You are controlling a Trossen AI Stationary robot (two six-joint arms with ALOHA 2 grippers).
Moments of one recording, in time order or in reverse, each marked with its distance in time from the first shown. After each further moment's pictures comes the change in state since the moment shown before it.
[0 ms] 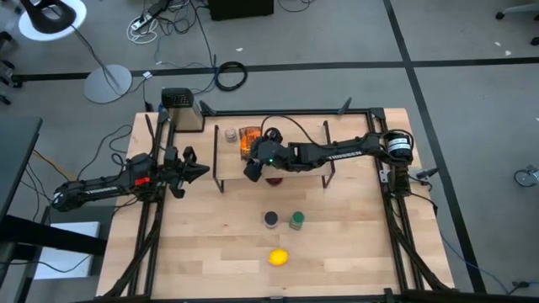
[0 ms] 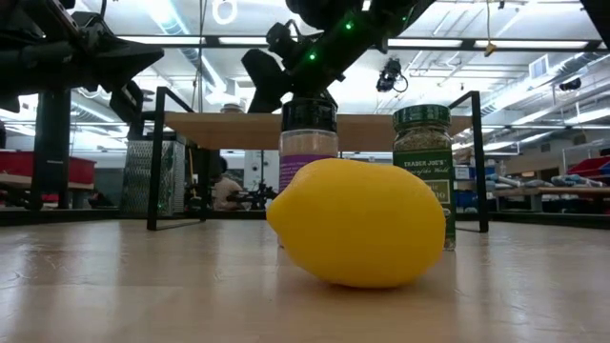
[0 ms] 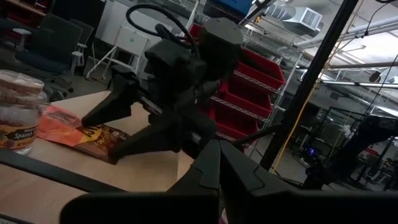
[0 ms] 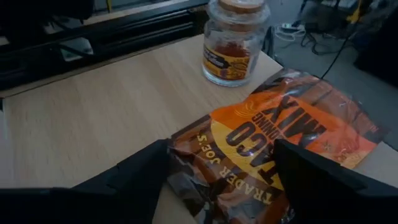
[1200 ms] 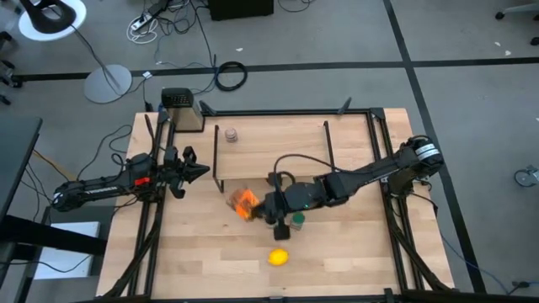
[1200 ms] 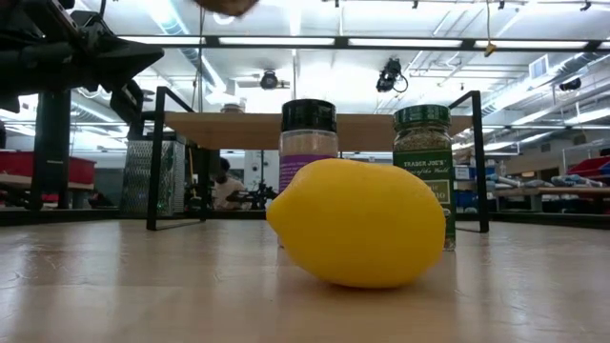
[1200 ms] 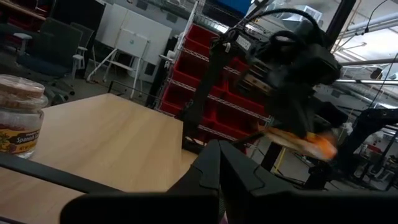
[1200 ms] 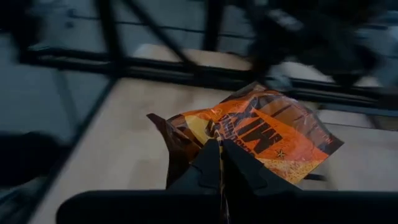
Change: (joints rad) left arm 0.000 0.000 0.000 0.001 0.000 0.020; right arm 0.361 -0.225 -0.009 -0.045 -0.219 -0.245
